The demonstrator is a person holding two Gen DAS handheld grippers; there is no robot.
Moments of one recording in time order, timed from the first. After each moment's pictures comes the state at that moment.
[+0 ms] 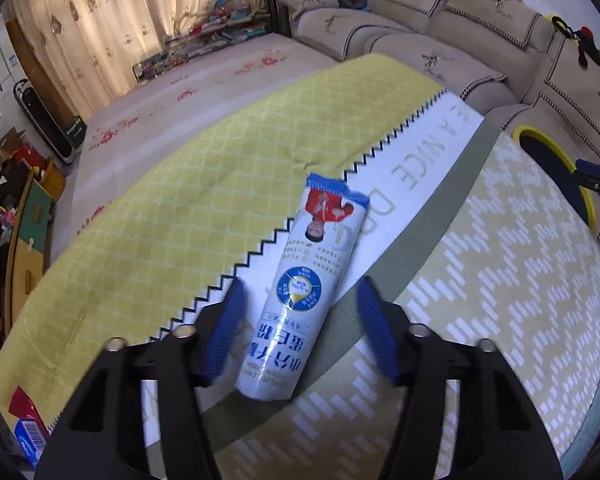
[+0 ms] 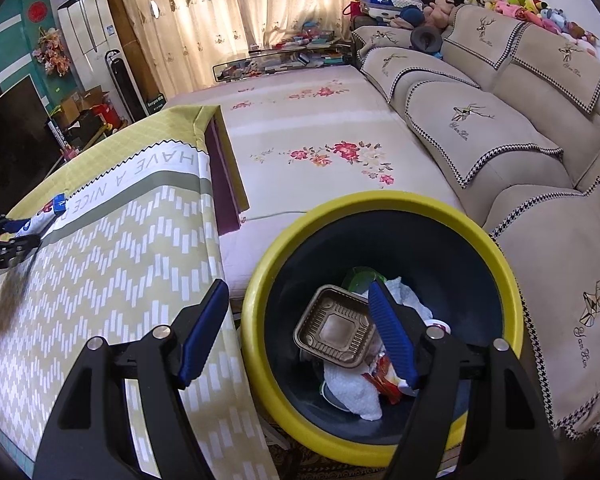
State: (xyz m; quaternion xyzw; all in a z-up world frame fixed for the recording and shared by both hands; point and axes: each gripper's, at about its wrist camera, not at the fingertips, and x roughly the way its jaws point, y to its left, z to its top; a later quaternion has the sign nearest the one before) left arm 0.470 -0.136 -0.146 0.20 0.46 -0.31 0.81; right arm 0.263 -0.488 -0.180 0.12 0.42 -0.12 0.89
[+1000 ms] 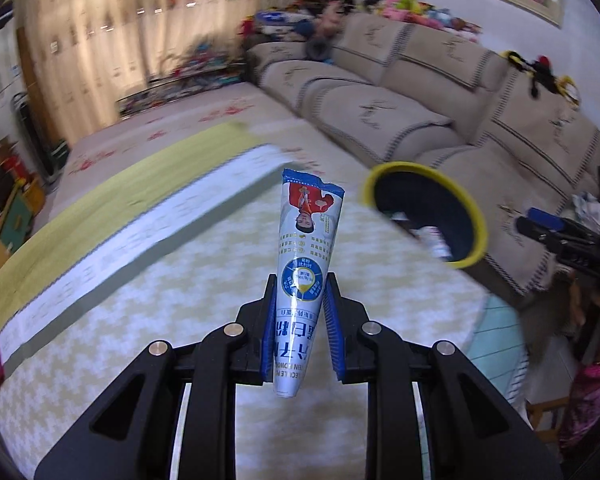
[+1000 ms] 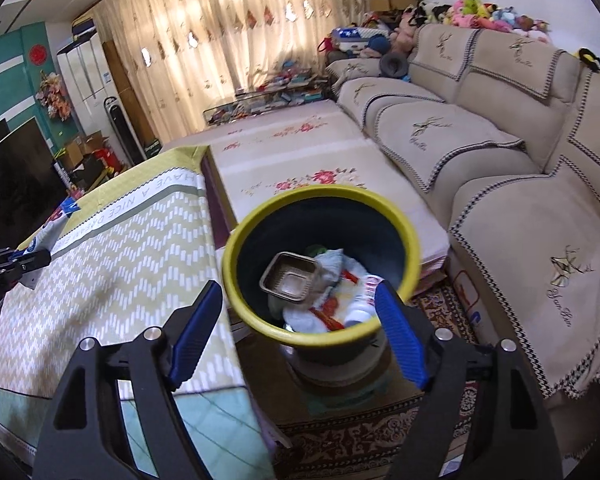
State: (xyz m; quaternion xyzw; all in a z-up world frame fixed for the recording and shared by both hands) left arm 0.260 -0.232 -0.073 0.14 0.39 -0.37 0.83; right arm 0.105 -0.503 -0.135 0.15 0.34 -0.15 0.92
